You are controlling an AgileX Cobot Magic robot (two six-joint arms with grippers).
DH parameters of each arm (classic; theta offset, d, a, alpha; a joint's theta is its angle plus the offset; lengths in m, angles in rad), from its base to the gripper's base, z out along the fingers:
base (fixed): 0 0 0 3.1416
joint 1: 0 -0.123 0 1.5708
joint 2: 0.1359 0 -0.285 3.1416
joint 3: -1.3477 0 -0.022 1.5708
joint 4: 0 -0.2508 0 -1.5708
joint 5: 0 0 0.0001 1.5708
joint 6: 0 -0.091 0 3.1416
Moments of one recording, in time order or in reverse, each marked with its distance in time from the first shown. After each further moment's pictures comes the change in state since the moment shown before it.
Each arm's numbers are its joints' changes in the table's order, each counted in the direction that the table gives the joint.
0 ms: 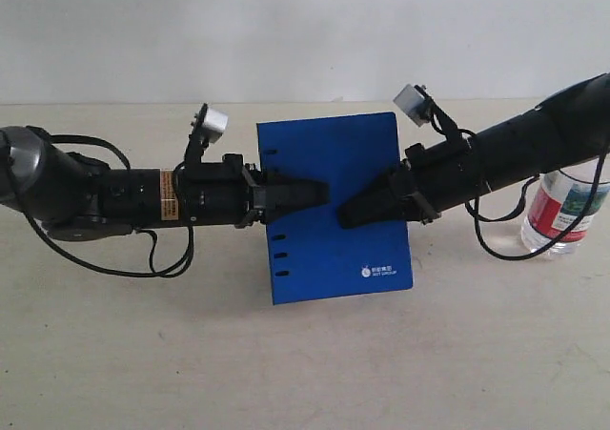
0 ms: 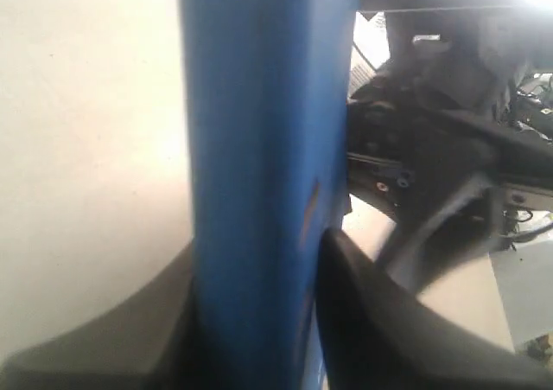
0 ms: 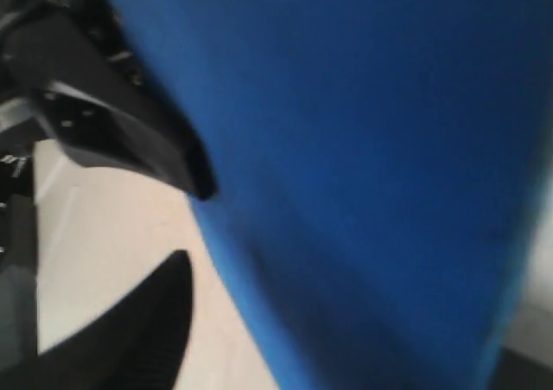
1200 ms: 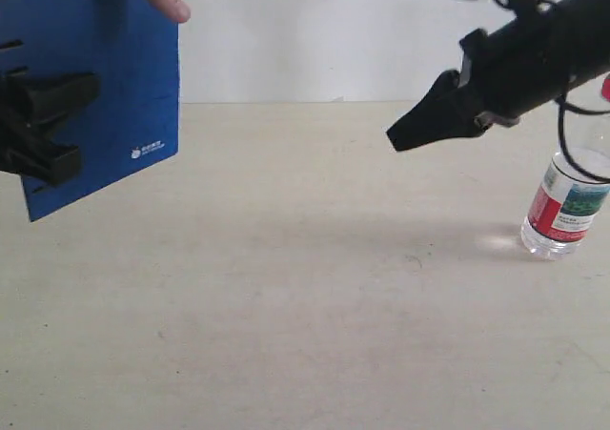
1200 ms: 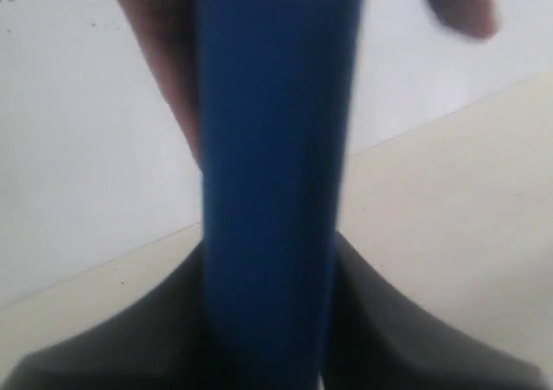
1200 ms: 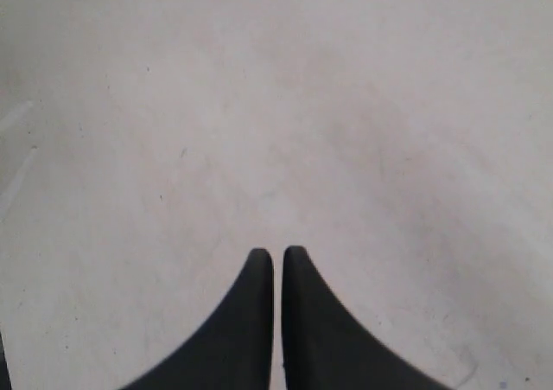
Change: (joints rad) left arm -0.095 -1.095 -0.568 0.591 -0.692 -0.860; right arm -0.011 -0.500 0.000 0.351 0.046 -0.285
